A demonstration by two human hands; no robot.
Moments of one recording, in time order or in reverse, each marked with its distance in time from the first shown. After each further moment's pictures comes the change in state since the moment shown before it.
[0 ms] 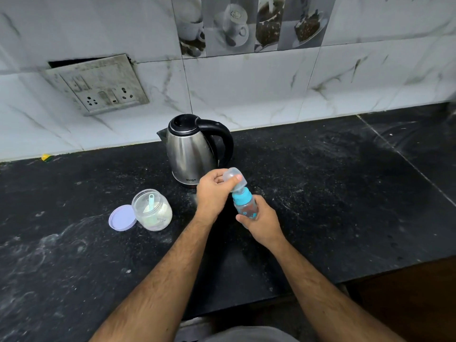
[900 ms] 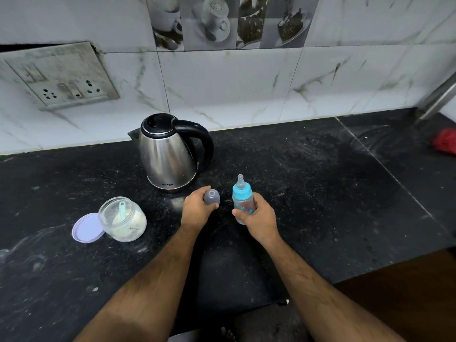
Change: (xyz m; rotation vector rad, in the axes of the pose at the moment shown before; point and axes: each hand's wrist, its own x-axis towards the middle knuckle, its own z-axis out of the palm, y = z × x) left_hand 0.044 -0.089 0.013 0.529 -0.122 -0.050; right_hand 0.025 0.011 -0.031 -0.032 0.126 0.060
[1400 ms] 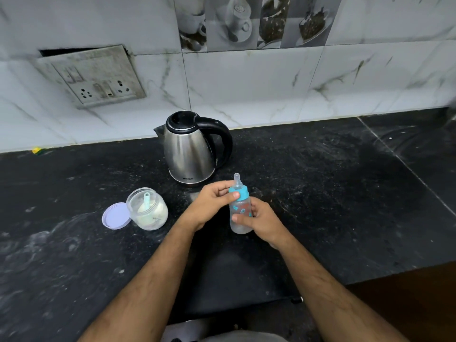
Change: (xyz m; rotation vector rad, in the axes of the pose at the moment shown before) left_hand -0.048 0.040 -0.059 -0.623 -0.399 0.152; right_hand -0.018 -0.020 0.013 0.305 -0.431 -0.040
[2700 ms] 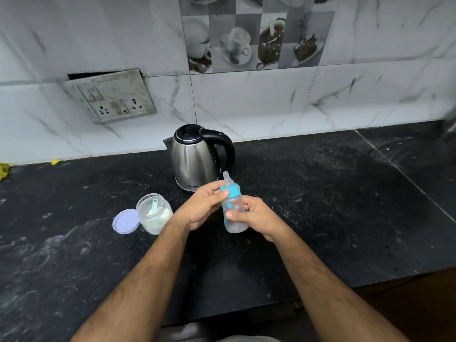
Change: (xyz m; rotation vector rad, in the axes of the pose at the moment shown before) left_hand -0.018 0.025 -0.011 -0.137 -0.045 -0.035; right_hand -0.005 -0.046 0.012 0.065 -0.152 0.012
